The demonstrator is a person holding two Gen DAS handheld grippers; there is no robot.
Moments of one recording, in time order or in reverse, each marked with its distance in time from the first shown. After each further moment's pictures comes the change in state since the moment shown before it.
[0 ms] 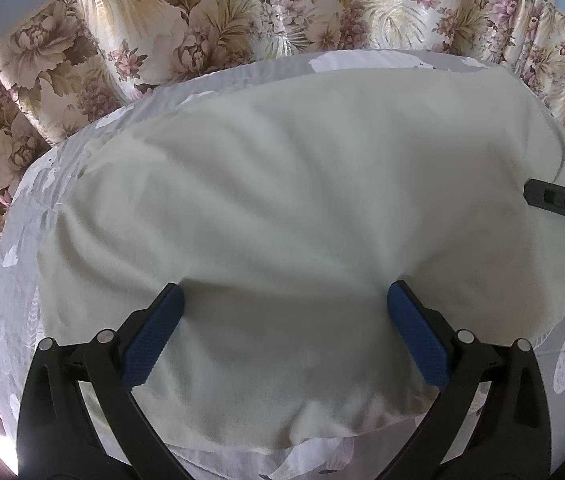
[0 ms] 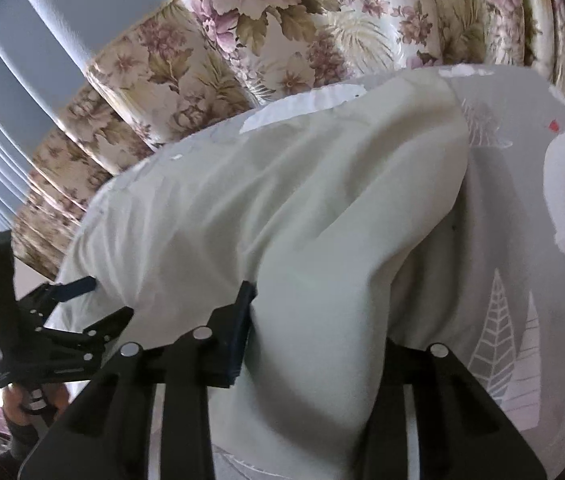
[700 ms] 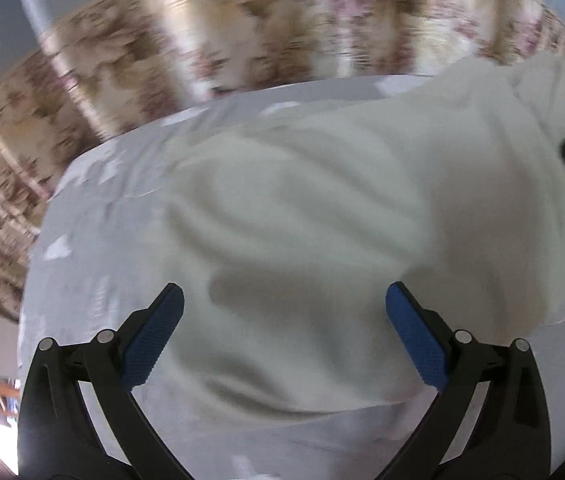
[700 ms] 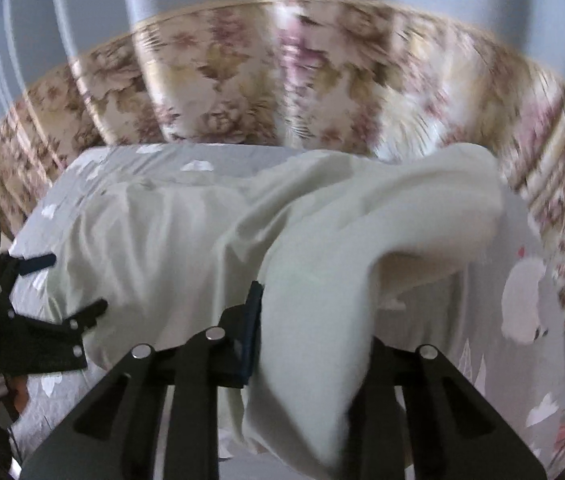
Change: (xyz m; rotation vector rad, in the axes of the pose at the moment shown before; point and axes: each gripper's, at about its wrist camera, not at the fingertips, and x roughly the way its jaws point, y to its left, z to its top) left arm -0.028 0.084 -0.019 -0.047 -0.051 0.083; right arm -0.025 0.146 0.025 -0.321 -0.034 -0.244
